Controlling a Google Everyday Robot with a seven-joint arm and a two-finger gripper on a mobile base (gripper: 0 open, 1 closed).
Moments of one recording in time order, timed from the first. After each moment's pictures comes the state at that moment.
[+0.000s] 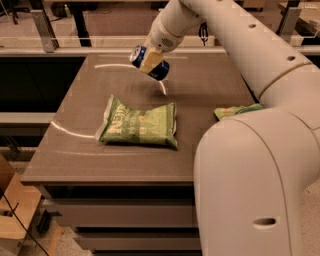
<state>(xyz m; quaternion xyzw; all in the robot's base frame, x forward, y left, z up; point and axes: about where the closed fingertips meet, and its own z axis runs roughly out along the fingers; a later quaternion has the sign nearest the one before) 0.766 0.029 0.919 -0.68 0.65 0.05 0.34</state>
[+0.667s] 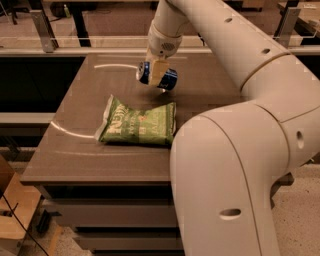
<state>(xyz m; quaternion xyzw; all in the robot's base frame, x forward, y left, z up) 0.733 0.017 0.888 -0.76 0.62 0.02 0.19</state>
